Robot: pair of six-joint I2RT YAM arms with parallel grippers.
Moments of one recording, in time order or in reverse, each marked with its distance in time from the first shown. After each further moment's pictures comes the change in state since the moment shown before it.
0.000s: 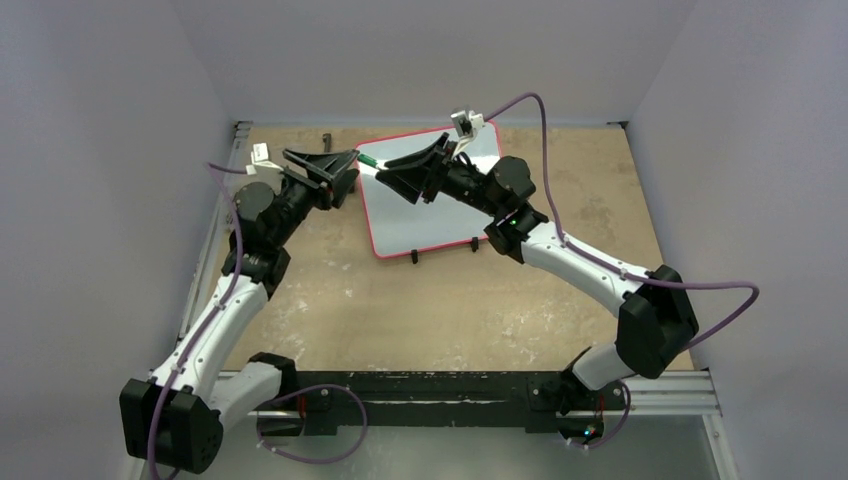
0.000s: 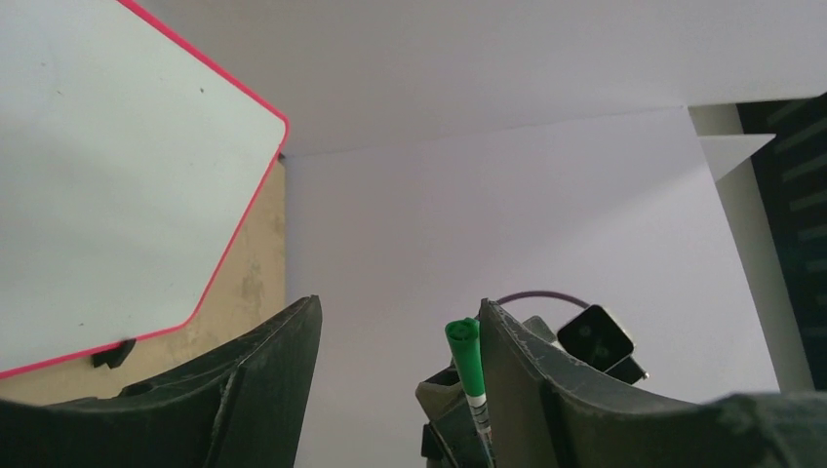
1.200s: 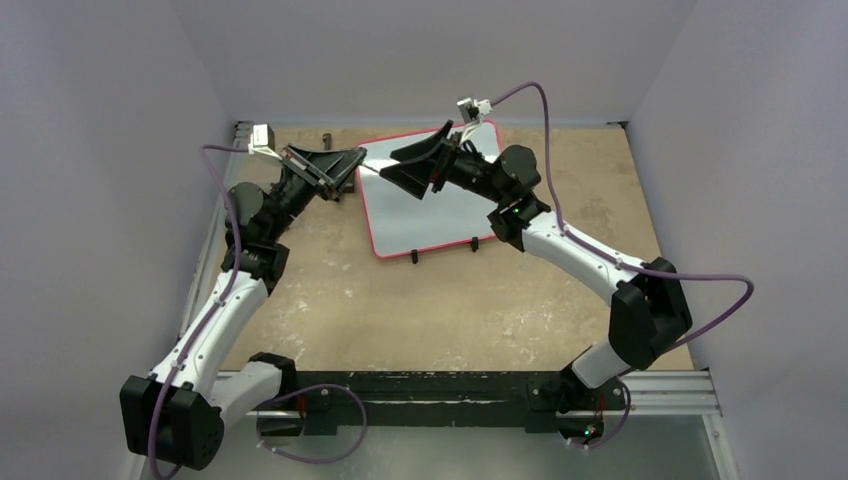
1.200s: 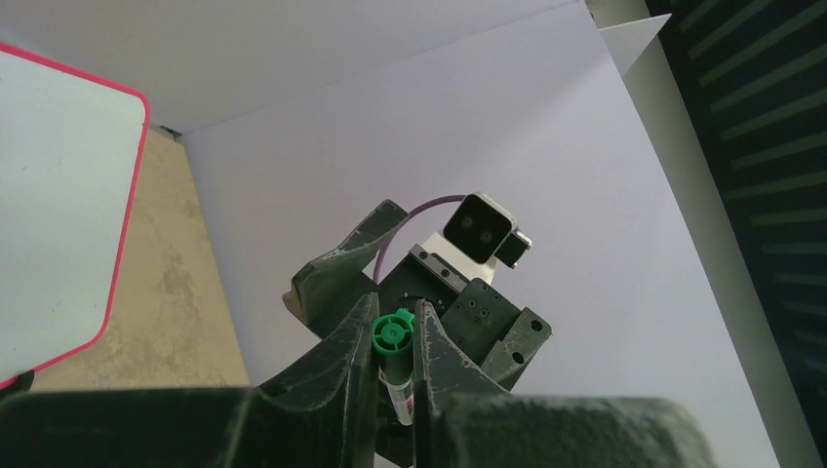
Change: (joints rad) left arm 0.007 0.037 0.040 0.223 0.195 0.001; right arm -0.070 0.049 0.045 0.045 -0.127 0.146
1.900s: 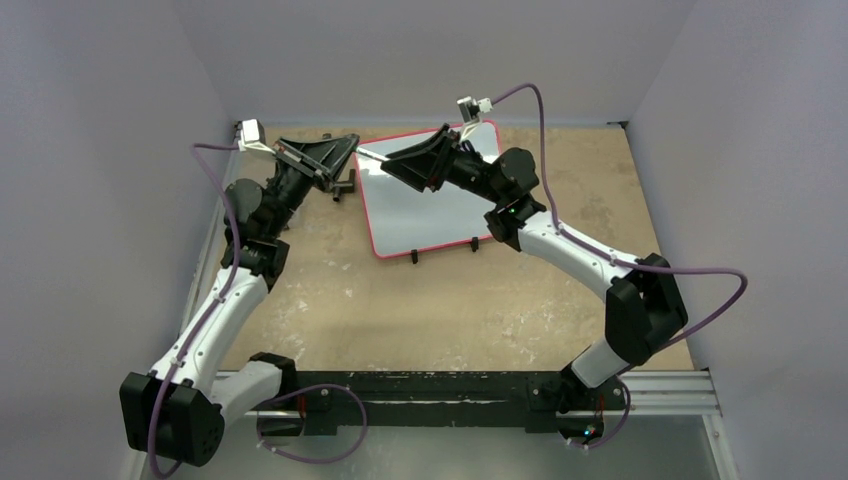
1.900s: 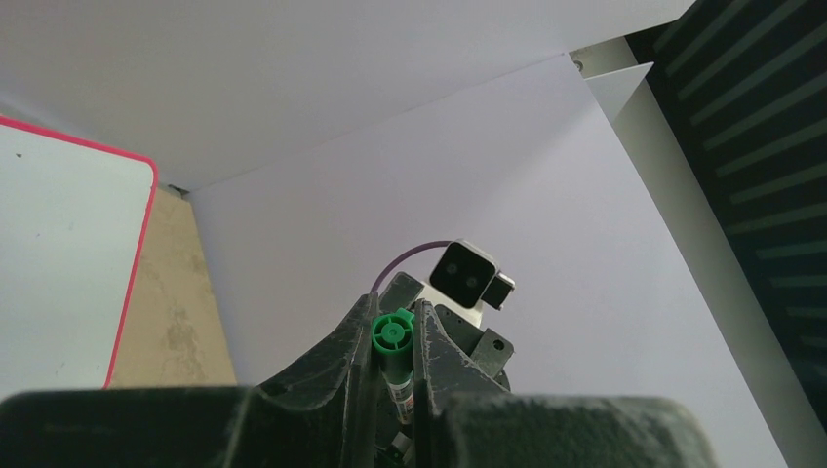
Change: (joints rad) left arm -0.005 0.018 0.031 0.019 -0.107 0.024; right arm 0.002 0.026 0.000 0.085 -0.004 0.112
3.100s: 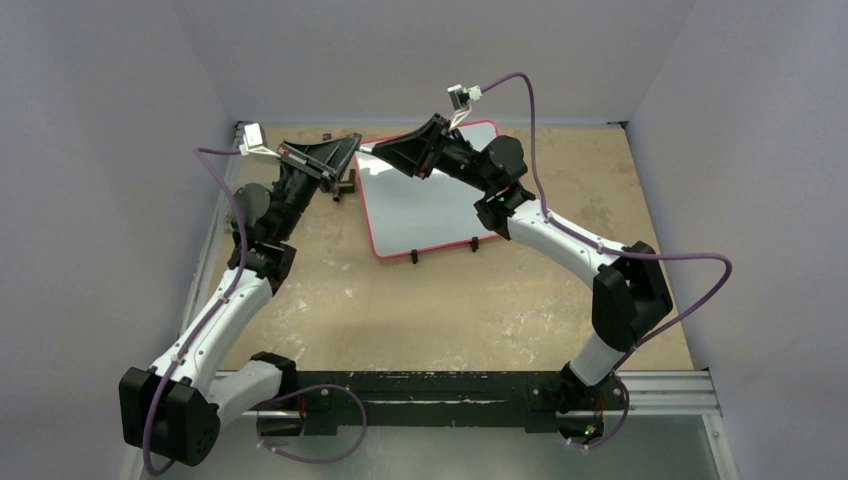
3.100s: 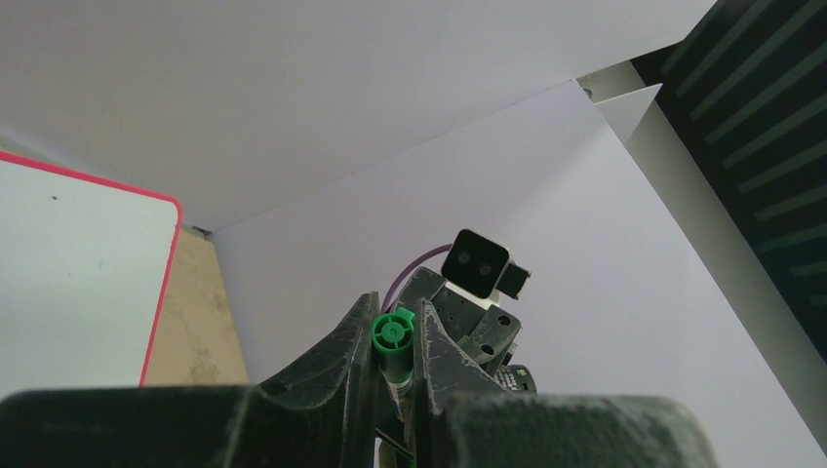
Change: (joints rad) left arm -0.058 0.001 -0.029 0.043 -0.127 0.072; right arm 0.011 0.094 0.122 -0.029 0.023 -0.001
